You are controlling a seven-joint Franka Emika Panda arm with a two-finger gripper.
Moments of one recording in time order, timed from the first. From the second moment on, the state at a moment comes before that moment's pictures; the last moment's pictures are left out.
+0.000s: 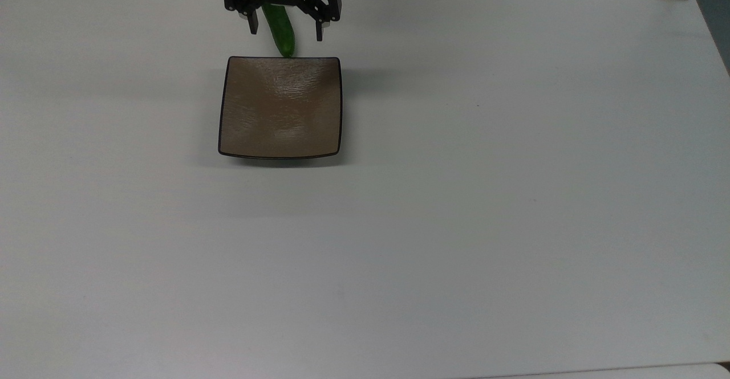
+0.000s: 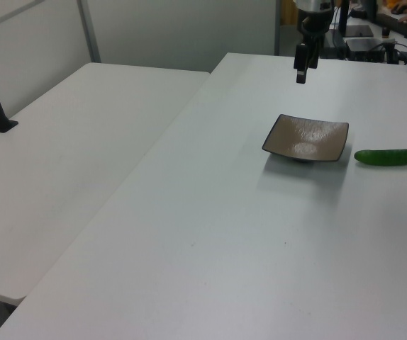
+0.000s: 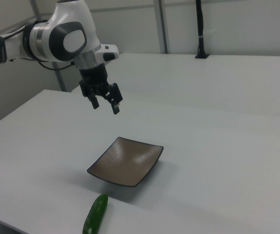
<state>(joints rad) 0.08 0.04 -0.01 -1.73 -0.04 1.82 0.09</state>
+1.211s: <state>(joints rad) 0.08 0.02 -0.01 -1.73 -0.04 1.81 0.08</state>
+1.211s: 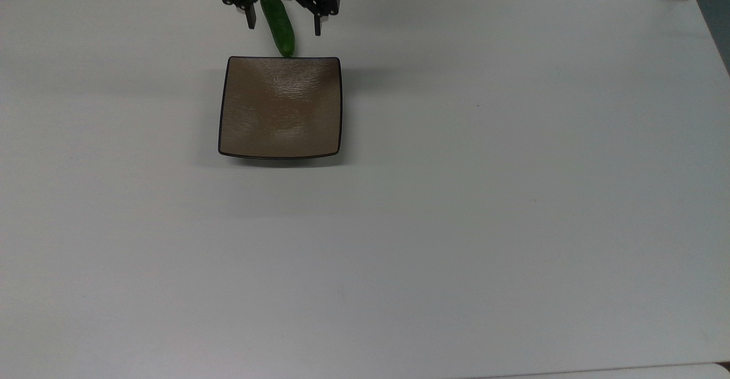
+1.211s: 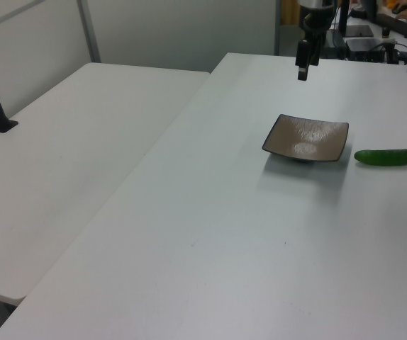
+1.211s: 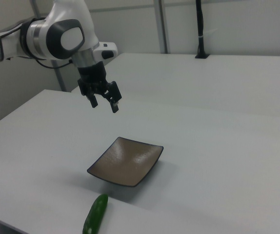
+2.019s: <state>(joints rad) 0.03 -0.29 -0.02 -2.21 -0.06 1.78 -0.18</state>
